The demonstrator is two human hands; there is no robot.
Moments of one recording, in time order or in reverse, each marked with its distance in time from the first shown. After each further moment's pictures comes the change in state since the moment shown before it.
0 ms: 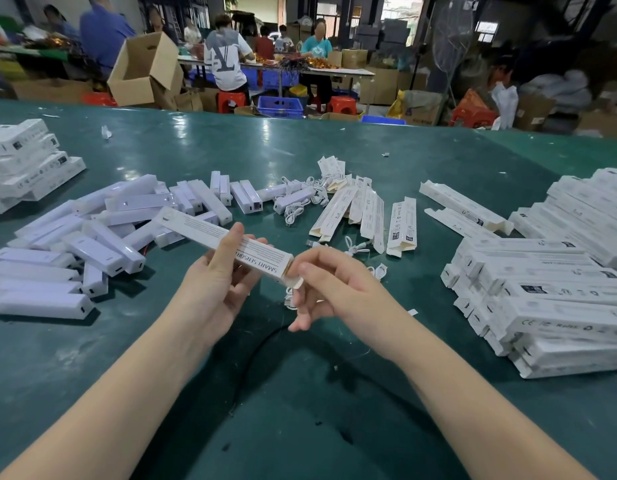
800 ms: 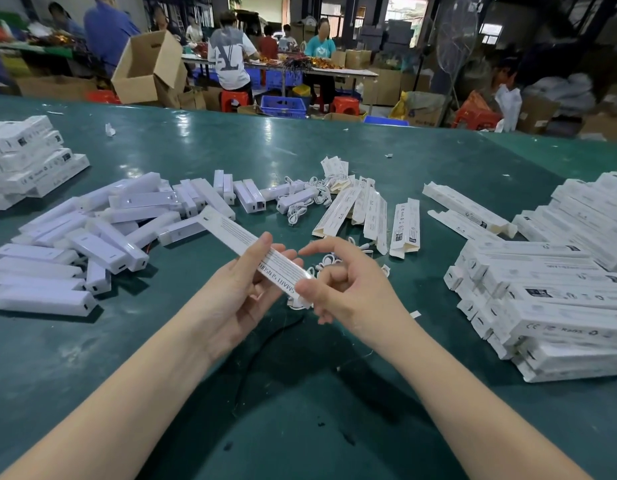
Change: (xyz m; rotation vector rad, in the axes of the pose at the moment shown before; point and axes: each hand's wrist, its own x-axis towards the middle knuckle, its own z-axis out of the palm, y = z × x) left_hand -0.015 -0.004 0.004 0.004 -0.192 -0.156; right_hand 0.003 0.013 -0.007 -0.217 0.147 -0.113
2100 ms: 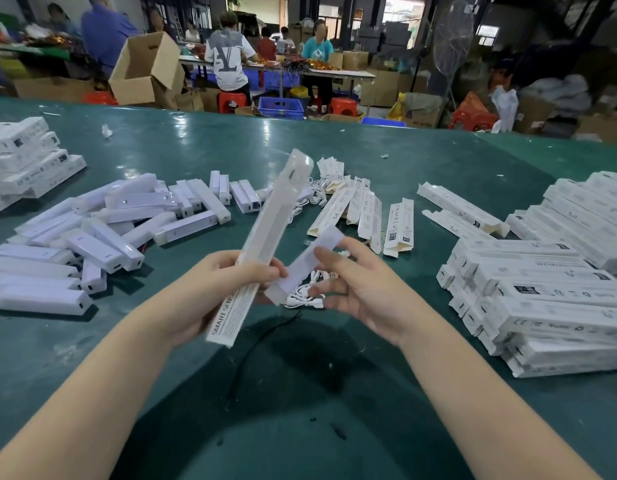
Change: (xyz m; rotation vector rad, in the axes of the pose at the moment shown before) left_hand -0.008 0.025 -0.017 0.779 -0.346 0.086; right_hand 0.009 -0.004 -0.019 0.375 0.037 0.374
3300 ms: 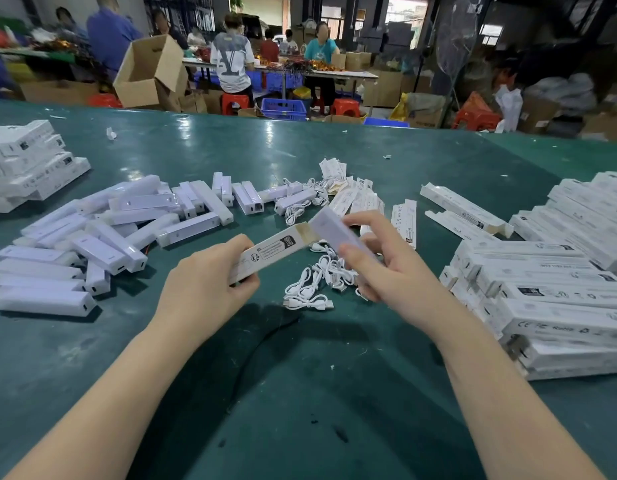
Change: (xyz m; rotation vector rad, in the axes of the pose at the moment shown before) left_hand 0.011 -0.026 -0.006 1.017 0.627 0.246; right_hand -0.014 -0.017 -0.023 -0.544 0.014 -0.389
